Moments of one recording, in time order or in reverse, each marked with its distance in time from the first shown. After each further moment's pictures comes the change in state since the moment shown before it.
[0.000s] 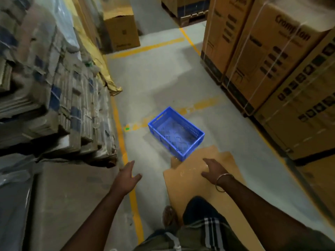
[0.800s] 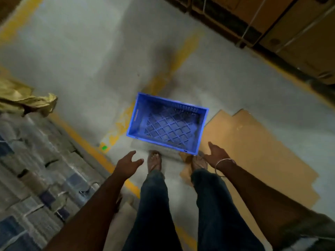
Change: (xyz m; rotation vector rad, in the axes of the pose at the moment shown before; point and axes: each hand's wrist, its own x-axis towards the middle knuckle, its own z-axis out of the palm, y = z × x) left_hand 0.527 0.077 0.003 0.314 -0.470 -0.097; right_hand 0.389 -0.019 0.007 0.517 -0.110 0.562
